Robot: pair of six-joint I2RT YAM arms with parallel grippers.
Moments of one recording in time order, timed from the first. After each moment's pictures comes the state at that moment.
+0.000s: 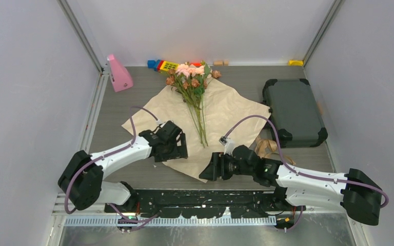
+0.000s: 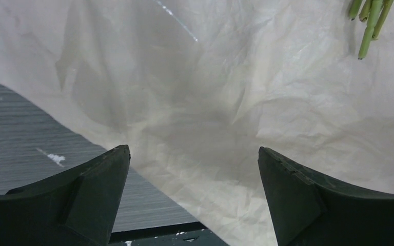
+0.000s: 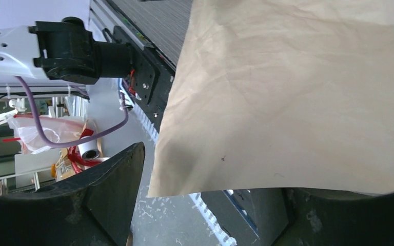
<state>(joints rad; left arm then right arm) -0.73 1.35 0.77 -0.58 -0.09 -0.83 1.06 0.96 0.38 0.10 -0.20 0.96</state>
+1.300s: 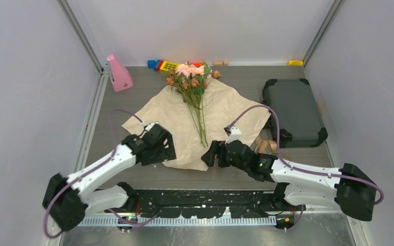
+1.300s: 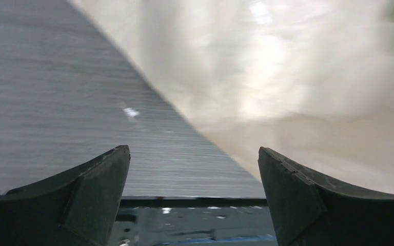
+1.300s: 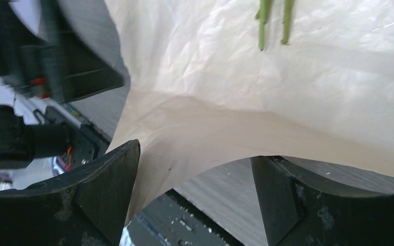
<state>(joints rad) -0.70 1.18 0.74 -0.85 -0.23 -0.86 1.05 1.03 0.47 0.01 0.19 0.85</state>
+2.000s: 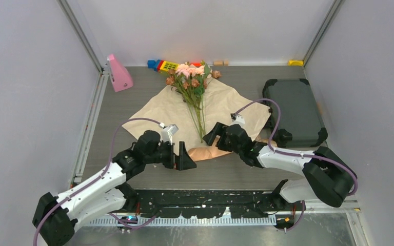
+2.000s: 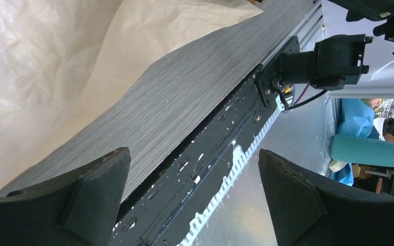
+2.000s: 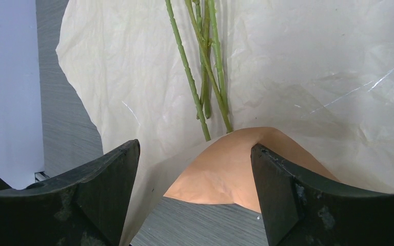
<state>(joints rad) -0.72 0.82 0.49 -0.25 0.43 -0.69 0.79 1.34 0.52 0.26 0.16 0.95</state>
